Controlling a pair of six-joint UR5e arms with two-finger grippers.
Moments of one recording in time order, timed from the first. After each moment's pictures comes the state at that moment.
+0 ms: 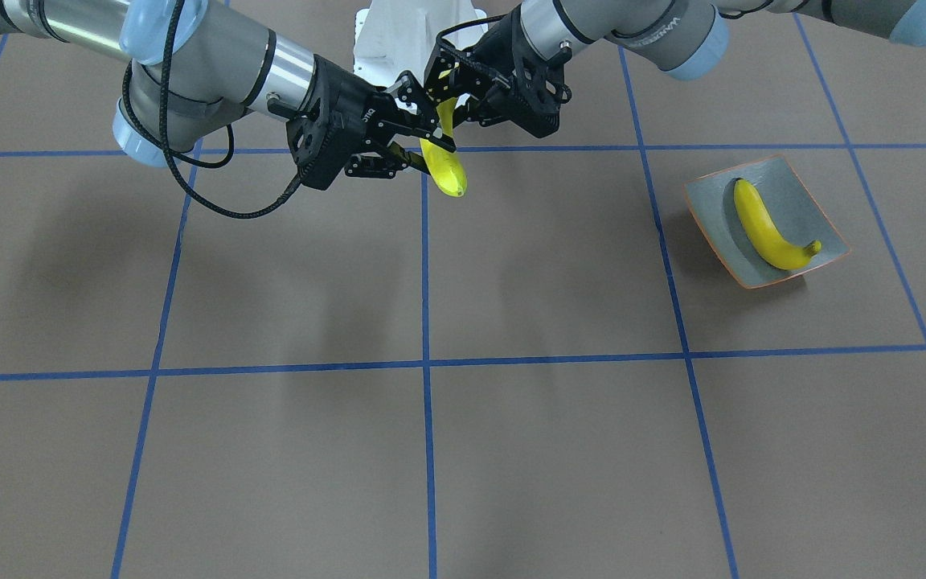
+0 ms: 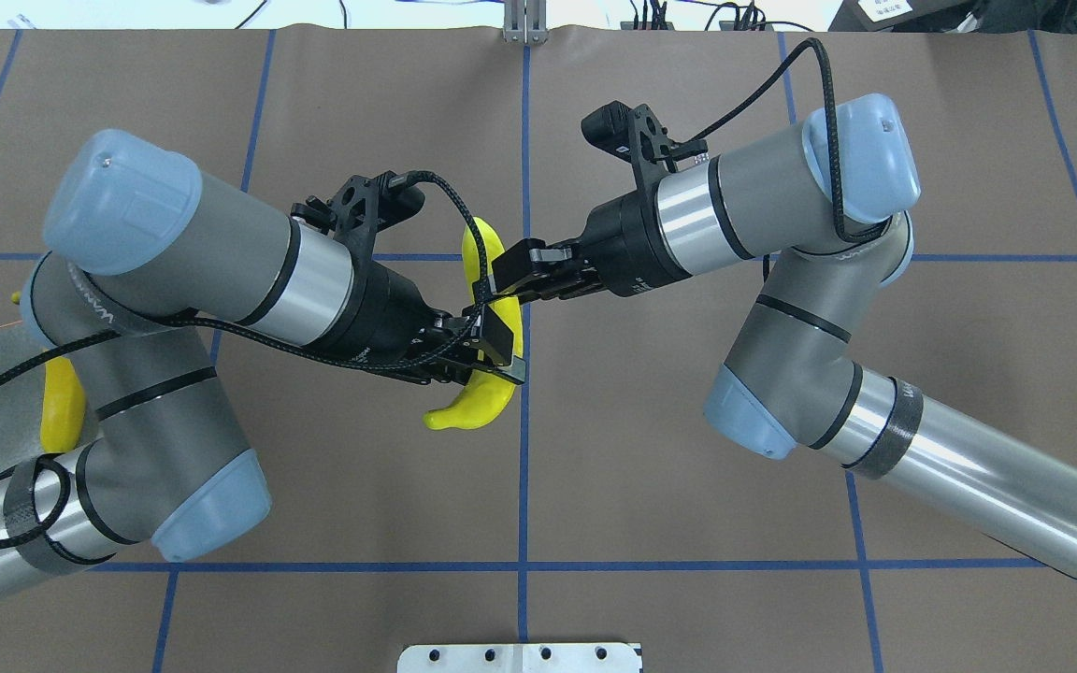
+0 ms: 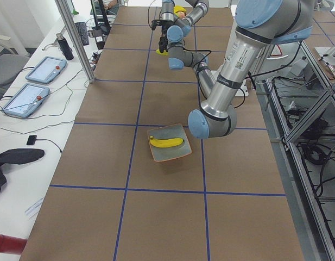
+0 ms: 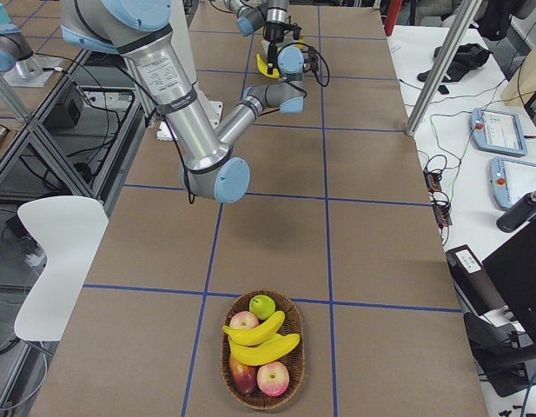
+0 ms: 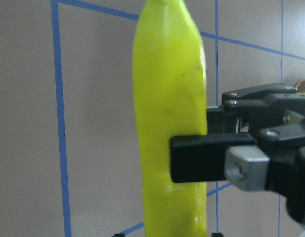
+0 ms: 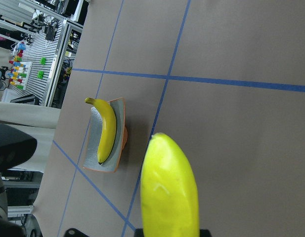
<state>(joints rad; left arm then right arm) -0.60 -2.13 -1.89 -2.16 -2.22 -1.46 0.67 -0.96 1.65 -0.57 2.23 1.37</state>
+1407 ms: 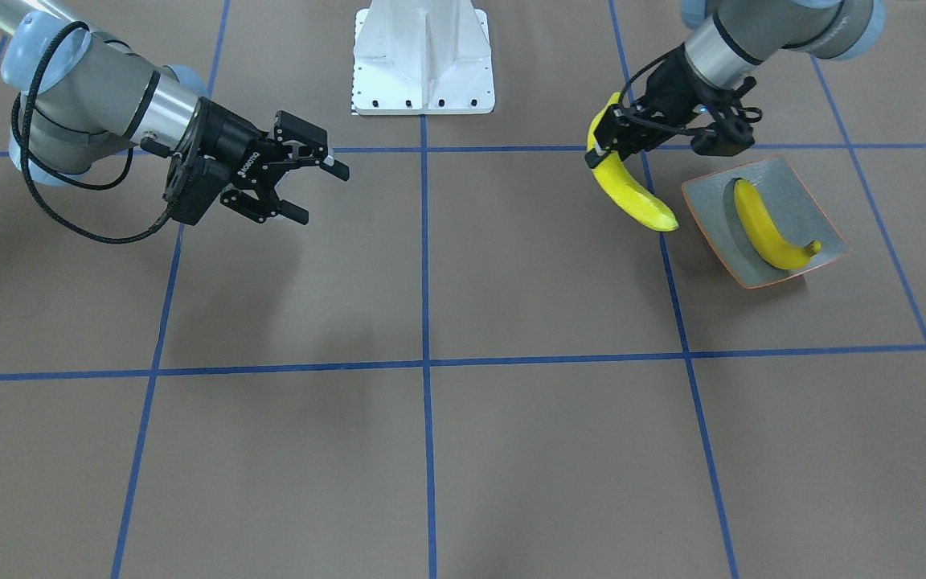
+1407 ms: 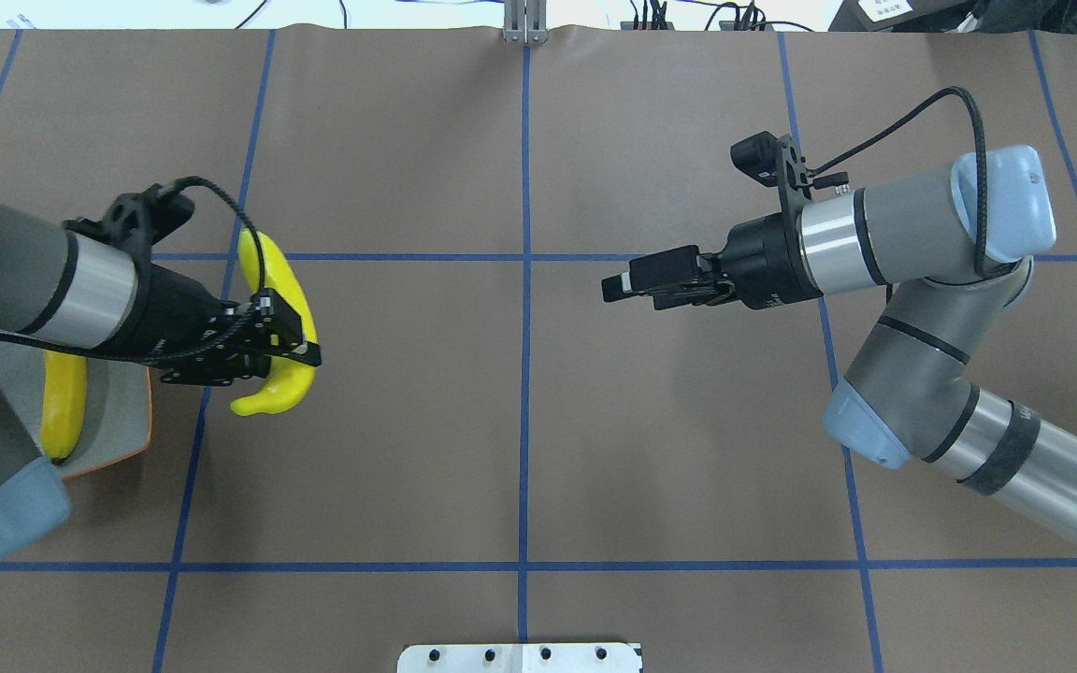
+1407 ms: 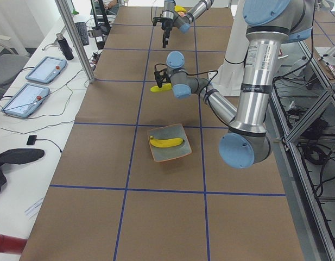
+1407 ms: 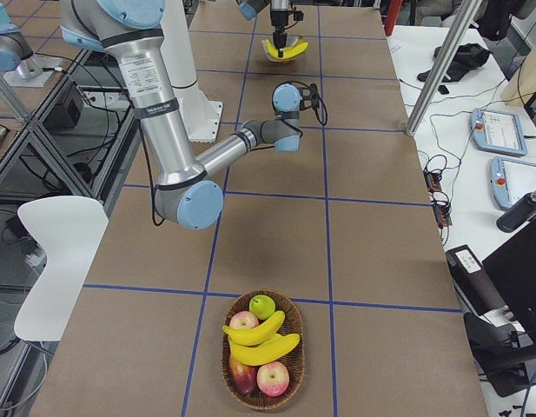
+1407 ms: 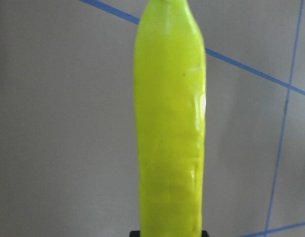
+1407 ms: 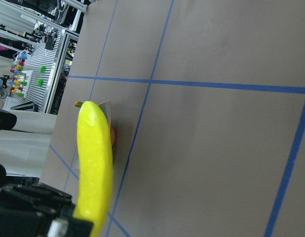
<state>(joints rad) -0.75 -1.65 -2.05 -2.14 -2.20 -1.65 0.73 -1.23 1.68 -0.42 2.19 1.40</state>
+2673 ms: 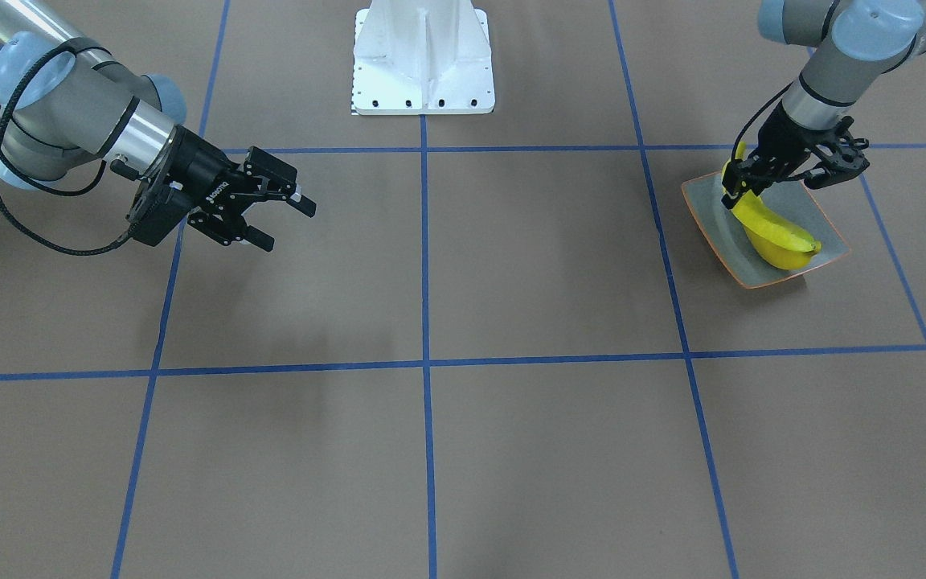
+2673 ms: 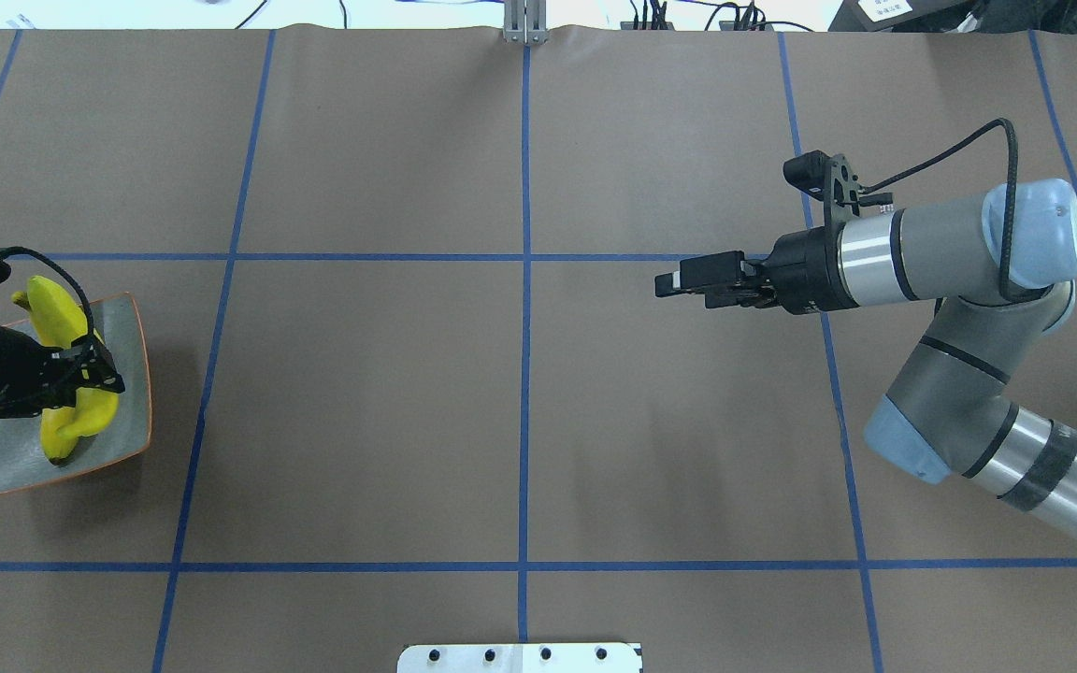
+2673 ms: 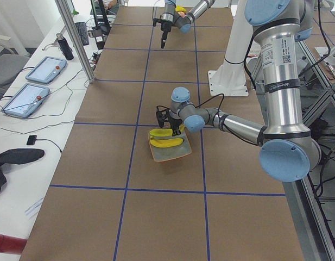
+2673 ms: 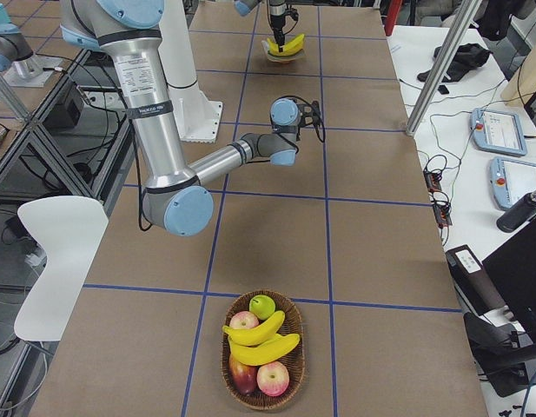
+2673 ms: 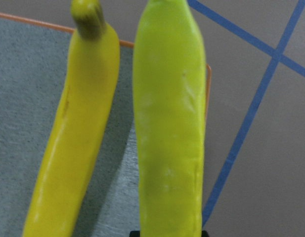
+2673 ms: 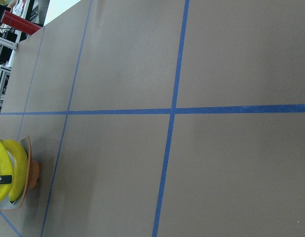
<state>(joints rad) -0.75 -1.38 -1.96 -2.13 -2.02 -1.32 0.73 -1.28 1.66 -0.42 2.12 1.40</state>
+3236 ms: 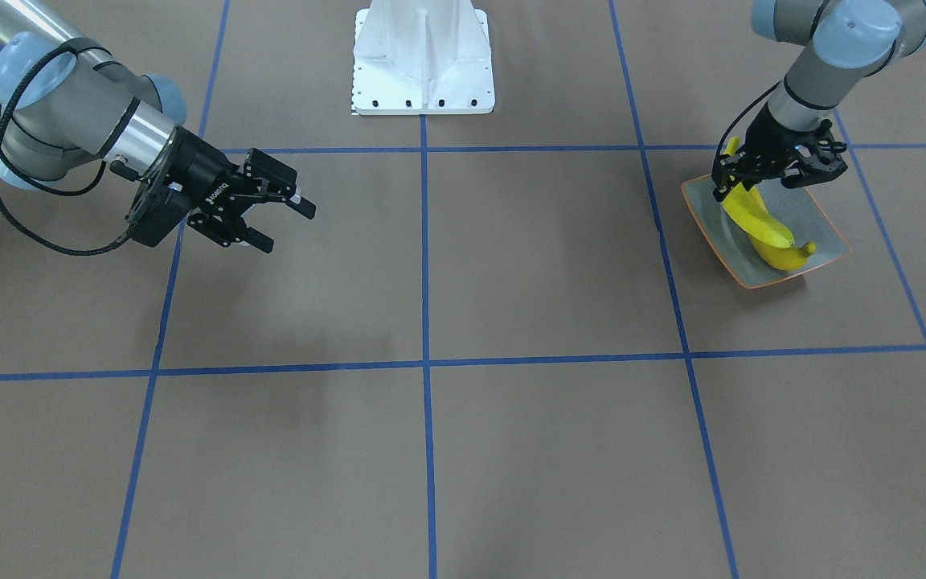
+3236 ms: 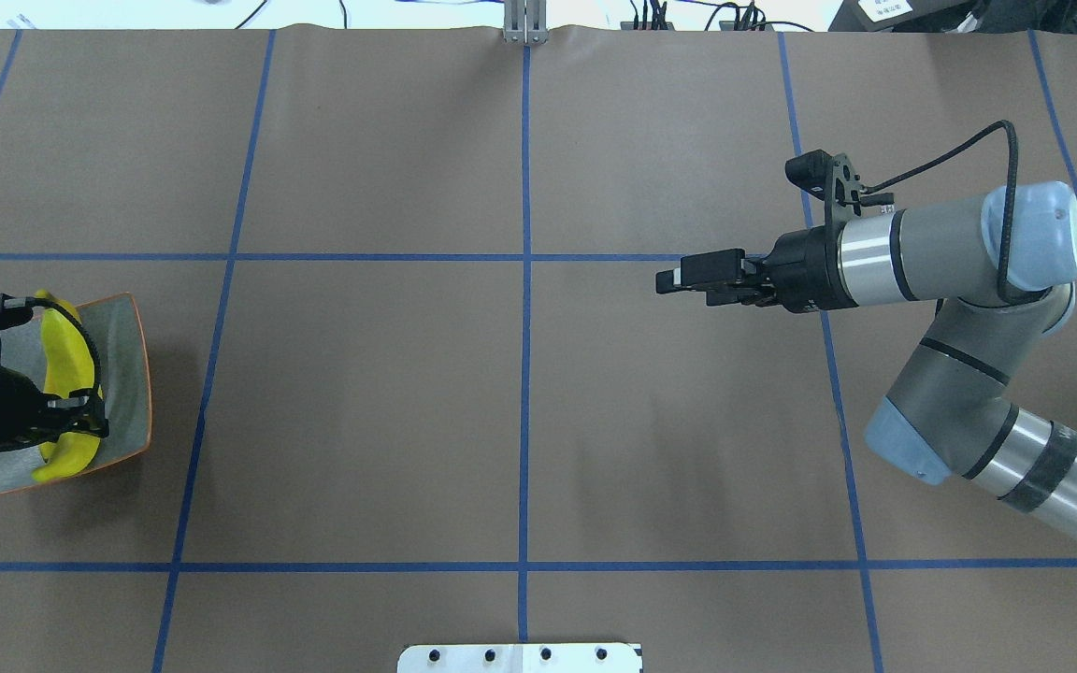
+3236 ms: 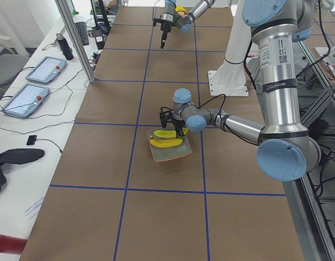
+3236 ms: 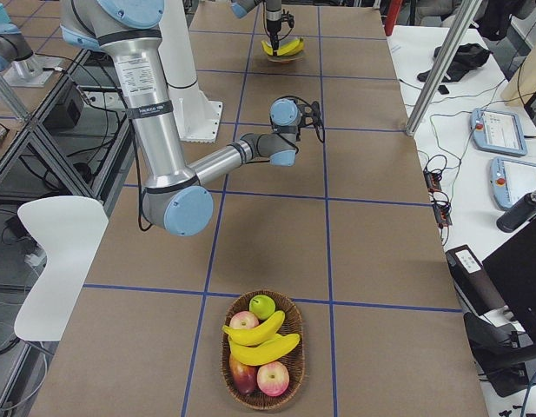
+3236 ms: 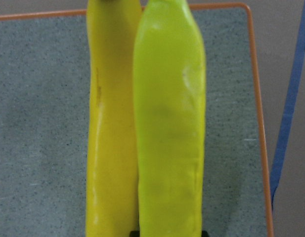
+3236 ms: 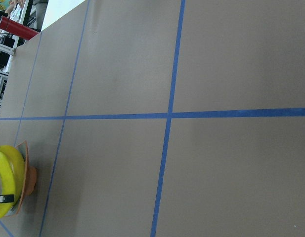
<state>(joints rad) -0.70 -1.38 -1.96 -2.08 -2.01 -1.26 0.73 -1.28 1.66 -0.42 2.10 1.40</state>
